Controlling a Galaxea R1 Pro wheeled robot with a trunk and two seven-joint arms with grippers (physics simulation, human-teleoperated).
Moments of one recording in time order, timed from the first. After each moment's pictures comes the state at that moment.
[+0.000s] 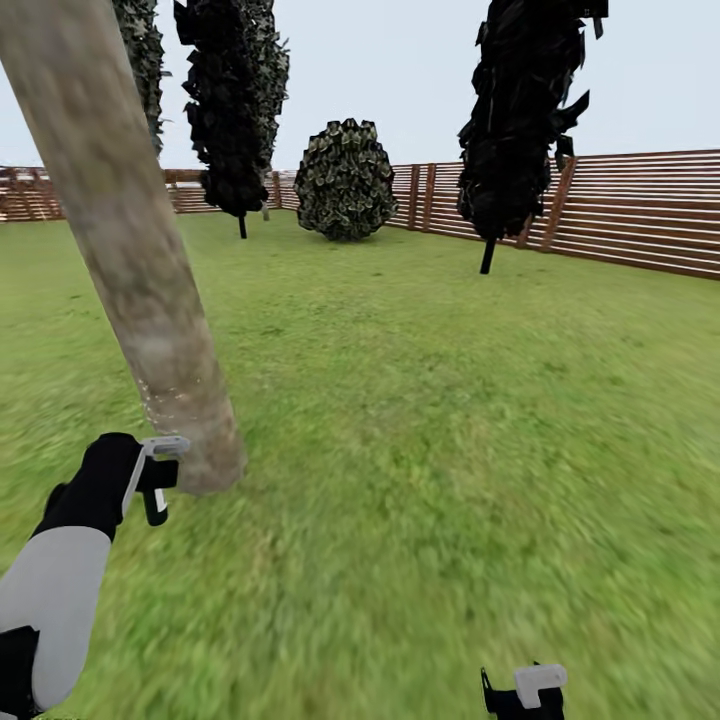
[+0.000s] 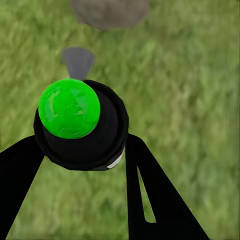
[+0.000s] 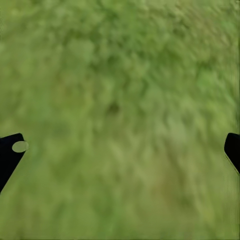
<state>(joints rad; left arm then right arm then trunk) -0.90 0.20 0.25 -0.82 -0.28 0.99 -0.17 -0.36 -0.04 -0.12 -0.15 0.28 -0.58 -0.13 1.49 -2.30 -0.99</state>
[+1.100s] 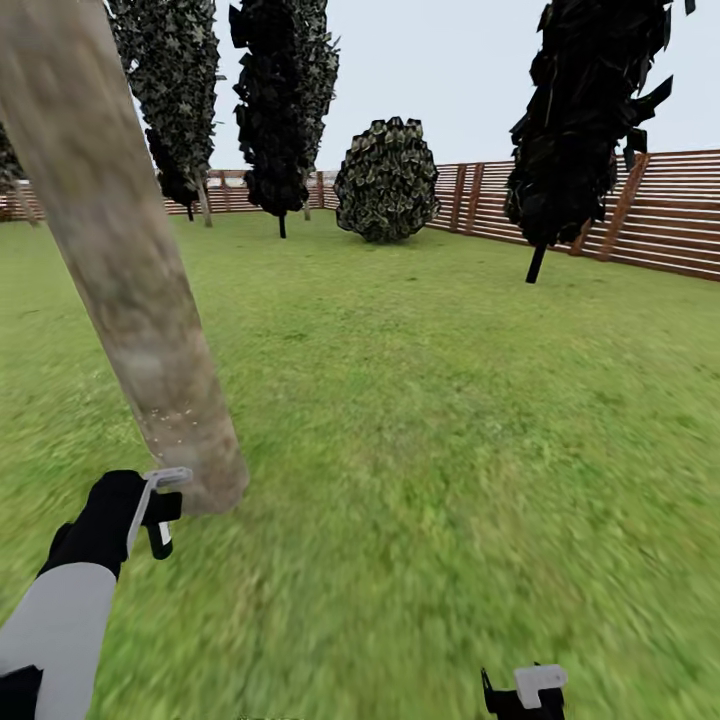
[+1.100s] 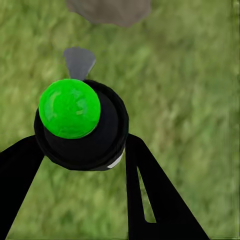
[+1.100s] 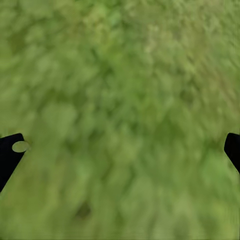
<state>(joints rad) -0.79 0.16 0.33 -0.81 -0.28 0.92 -0.13 -0.36 -0.04 -0.12 -0.15 0.28 -0.57 -0.13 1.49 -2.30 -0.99</state>
